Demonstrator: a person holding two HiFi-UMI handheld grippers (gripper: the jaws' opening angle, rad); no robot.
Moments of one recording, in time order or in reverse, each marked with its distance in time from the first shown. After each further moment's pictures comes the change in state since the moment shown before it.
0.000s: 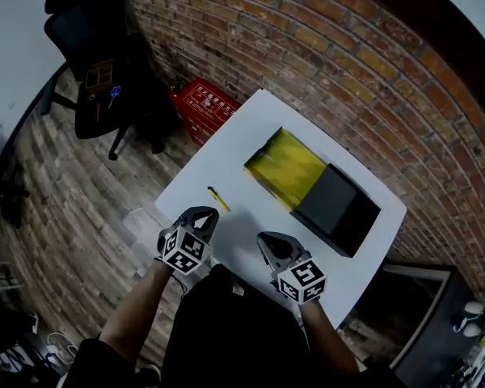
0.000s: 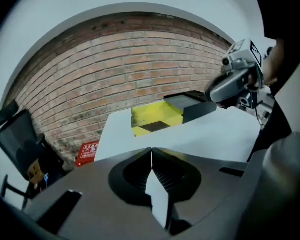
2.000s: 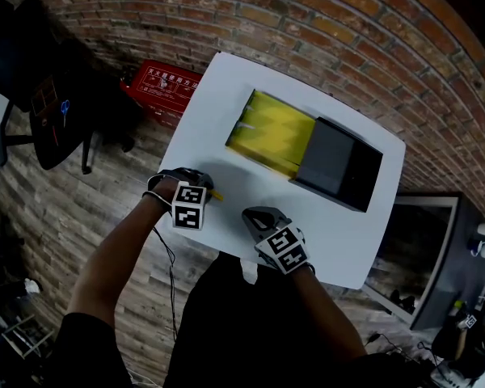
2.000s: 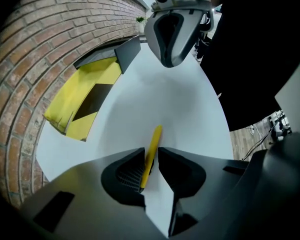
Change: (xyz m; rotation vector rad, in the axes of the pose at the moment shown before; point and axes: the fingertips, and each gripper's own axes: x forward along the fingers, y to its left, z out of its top) left arm 0.094 0.003 -0.070 0.967 0.376 -0.662; right arm 0.080 -0.020 -0.059 0.055 0.252 -0.168
